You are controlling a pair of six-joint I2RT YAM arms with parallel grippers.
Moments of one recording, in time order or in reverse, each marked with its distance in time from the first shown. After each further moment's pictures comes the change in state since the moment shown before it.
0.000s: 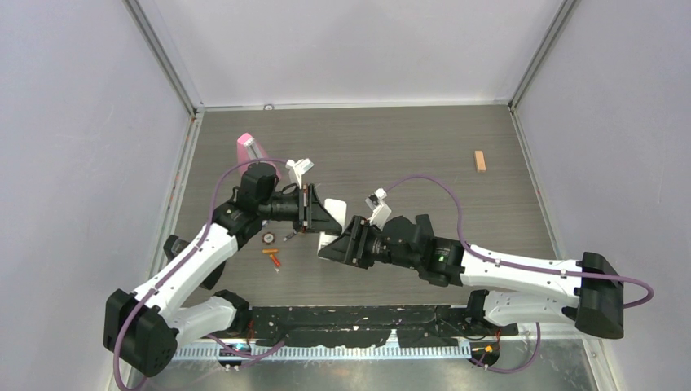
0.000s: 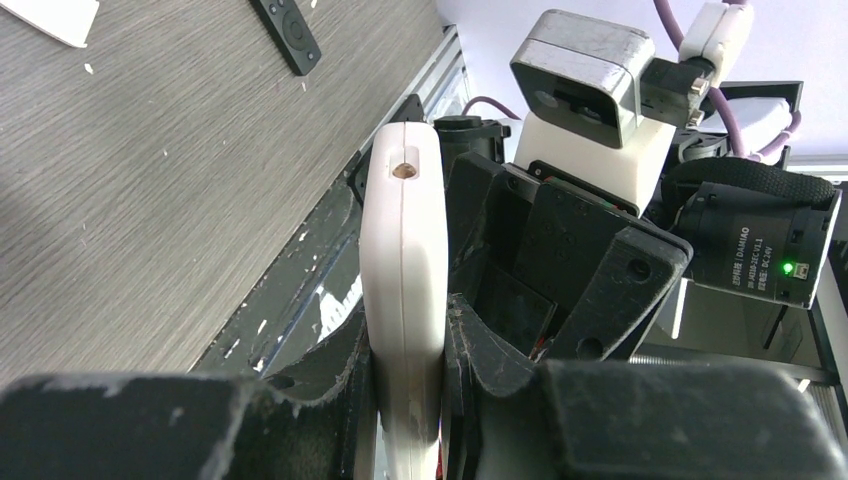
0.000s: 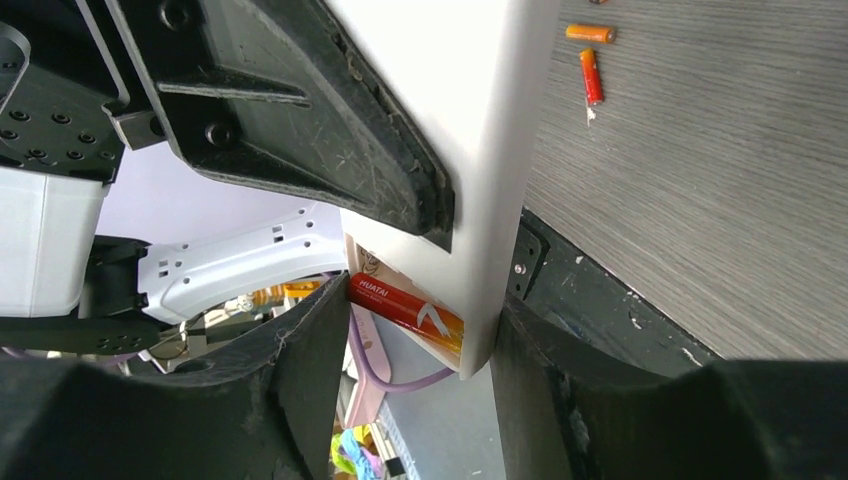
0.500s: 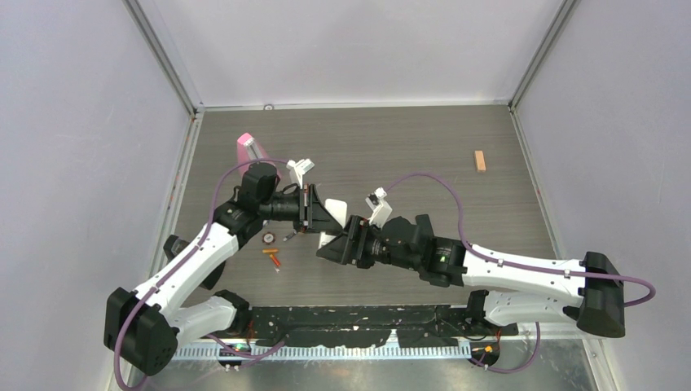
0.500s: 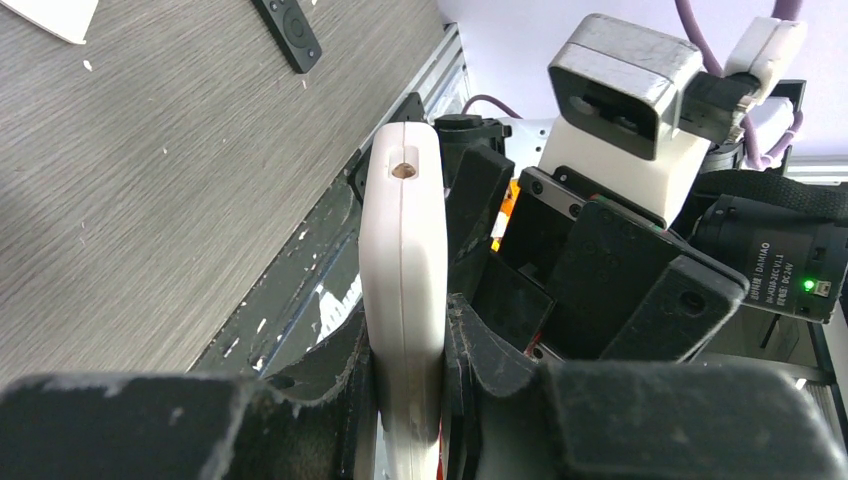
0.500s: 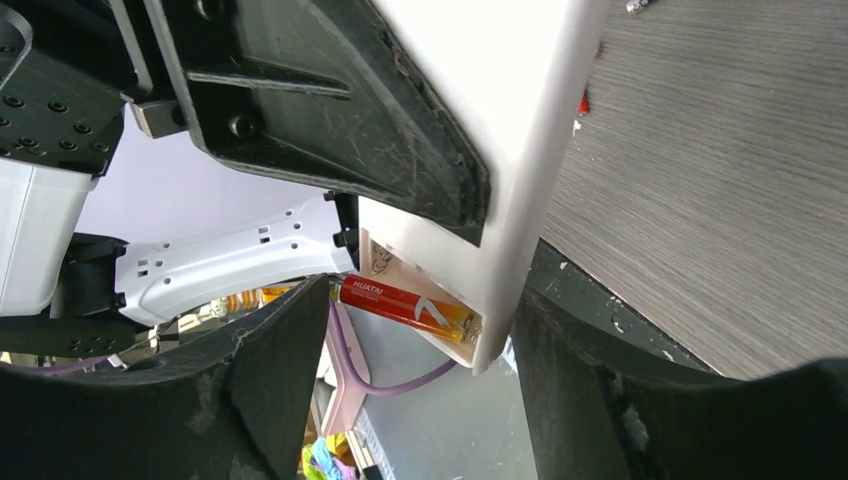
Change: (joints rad) left arm 0.000 0.007 0.000 0.000 0.000 0.000; right arm 0.023 -0.006 0.035 -0.051 0.050 -0.040
